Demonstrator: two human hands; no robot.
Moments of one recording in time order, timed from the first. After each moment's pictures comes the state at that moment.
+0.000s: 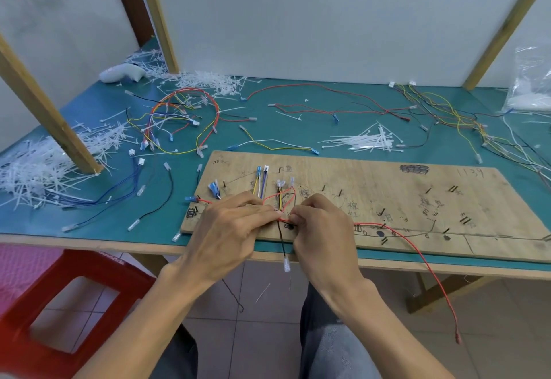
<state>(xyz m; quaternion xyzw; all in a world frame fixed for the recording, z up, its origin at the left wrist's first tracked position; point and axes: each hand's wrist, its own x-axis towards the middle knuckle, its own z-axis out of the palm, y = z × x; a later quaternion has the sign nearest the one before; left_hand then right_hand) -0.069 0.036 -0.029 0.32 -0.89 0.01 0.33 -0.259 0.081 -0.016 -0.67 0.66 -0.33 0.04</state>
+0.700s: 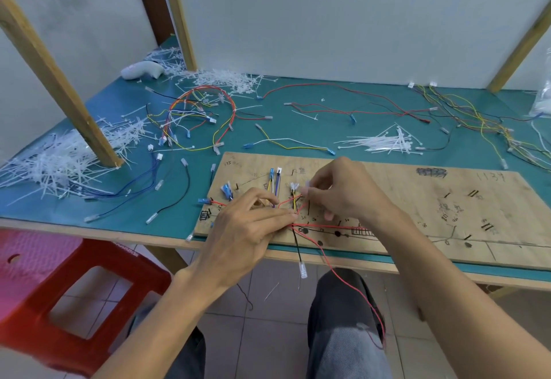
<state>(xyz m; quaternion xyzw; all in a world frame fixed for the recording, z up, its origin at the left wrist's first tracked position) -0.066 0.045 -0.031 0.33 -0.88 -0.02 0.34 -0.294 0.008 0.029 -0.68 0.67 -0.17 0.24</state>
